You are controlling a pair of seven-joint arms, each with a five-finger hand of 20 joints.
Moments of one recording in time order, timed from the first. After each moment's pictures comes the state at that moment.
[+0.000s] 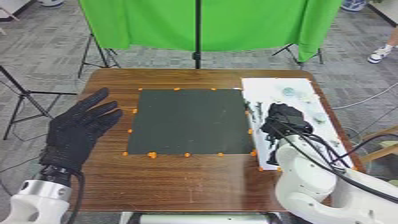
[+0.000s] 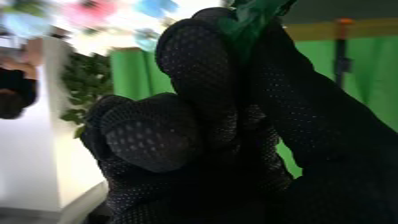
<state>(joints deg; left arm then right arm) 135.2 -54.4 -102.2 -137.7 34.9 10.8 9.2 -62.2 -33.9 27.0 -123.5 -121.9 2.9 69.3</state>
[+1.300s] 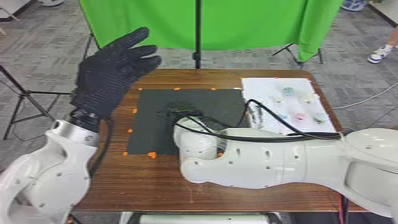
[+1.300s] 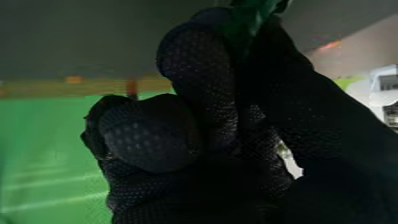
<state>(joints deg) 103.5 -48.8 -86.5 -129.5 34.5 1.4 9.5 -26.8 -72.7 -5.9 -93.7 -94.9 6.7 61.0</state>
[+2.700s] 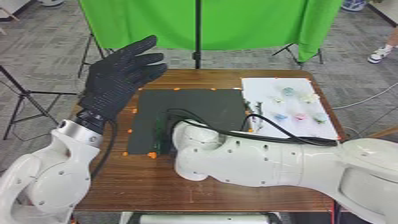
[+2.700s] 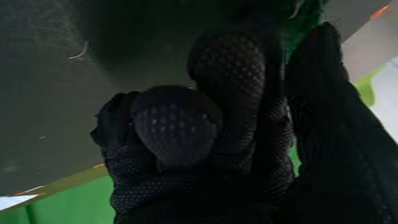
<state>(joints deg) 102.8 -51.5 -86.8 -128.8 34.6 -0.6 3.3 -31.3 -73.2 0.2 -92.4 -82.2 12.0 59.7</state>
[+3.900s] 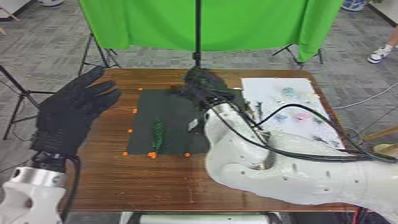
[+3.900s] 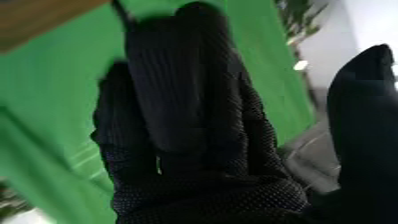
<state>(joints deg) 131.9 -51.2 -102.9 -138.1 34.5 10.4 13.5 -38.6 -55.6 11.7 -114.2 -111.7 24.7 62.1</state>
